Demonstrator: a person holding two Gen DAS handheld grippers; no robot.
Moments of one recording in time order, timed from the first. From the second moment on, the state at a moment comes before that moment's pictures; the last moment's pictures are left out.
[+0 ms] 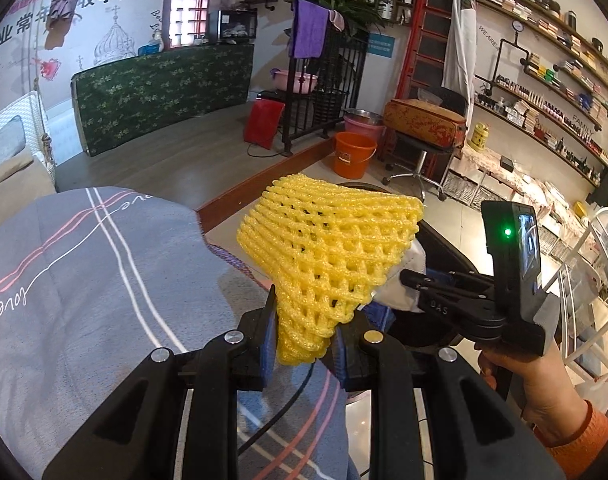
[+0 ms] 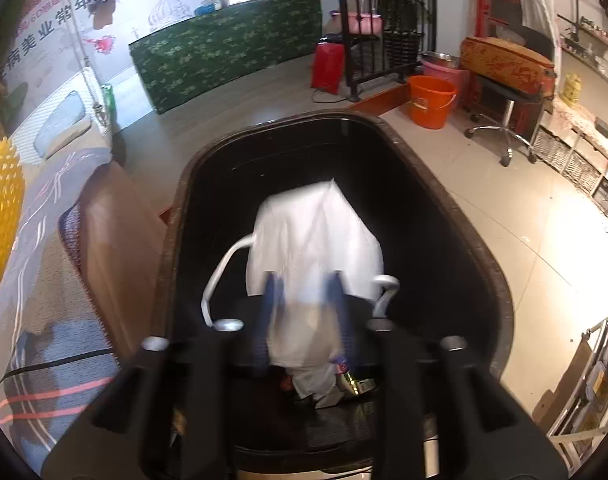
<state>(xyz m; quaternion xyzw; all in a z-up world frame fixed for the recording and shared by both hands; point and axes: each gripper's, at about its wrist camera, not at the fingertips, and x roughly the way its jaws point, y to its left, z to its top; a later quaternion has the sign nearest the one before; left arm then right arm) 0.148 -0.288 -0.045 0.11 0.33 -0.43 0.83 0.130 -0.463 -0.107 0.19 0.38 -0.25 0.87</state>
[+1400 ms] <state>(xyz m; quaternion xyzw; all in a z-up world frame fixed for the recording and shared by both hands) 0.139 -0.420 -0.091 0.22 0.39 -0.48 0.76 0.023 -0.494 -0.054 0.21 0.28 -0.35 0.87</state>
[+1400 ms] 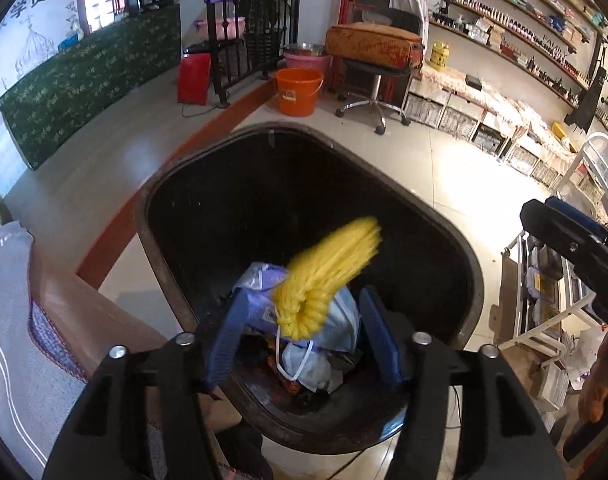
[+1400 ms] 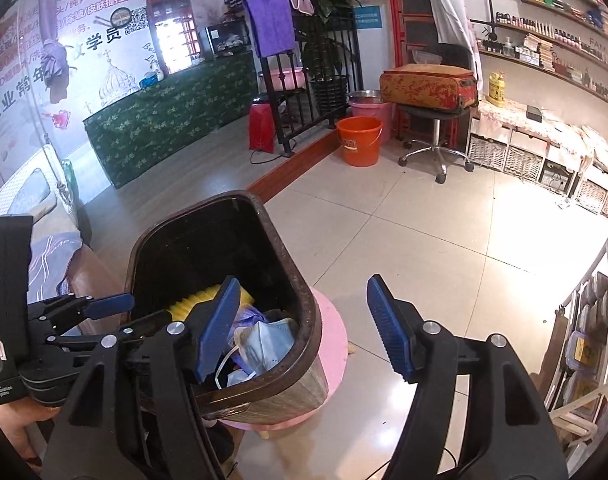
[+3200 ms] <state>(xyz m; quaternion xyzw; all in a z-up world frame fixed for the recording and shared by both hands) 0.074 -0.066 0.027 0.05 0.20 -0.18 0.96 0.011 -0.195 0.022 0.04 0.16 -0.22 0.96</state>
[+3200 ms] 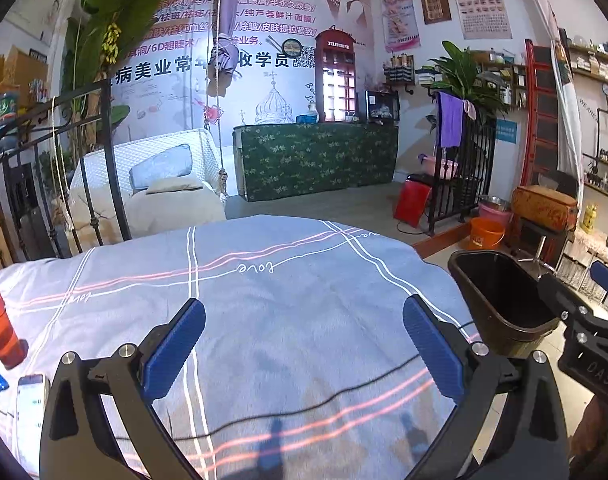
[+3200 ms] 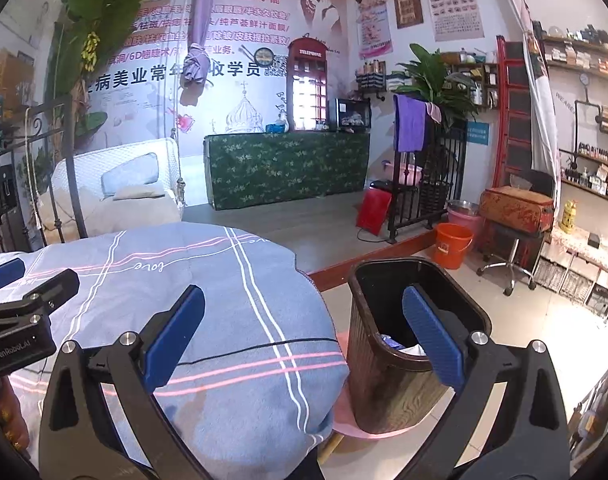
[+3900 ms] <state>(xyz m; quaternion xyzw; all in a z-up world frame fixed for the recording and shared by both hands) 0.045 -0.048 0.029 0.02 0.17 -0.18 0.97 -0.015 -0.181 0.027 0.05 0.14 -0.22 0.97</state>
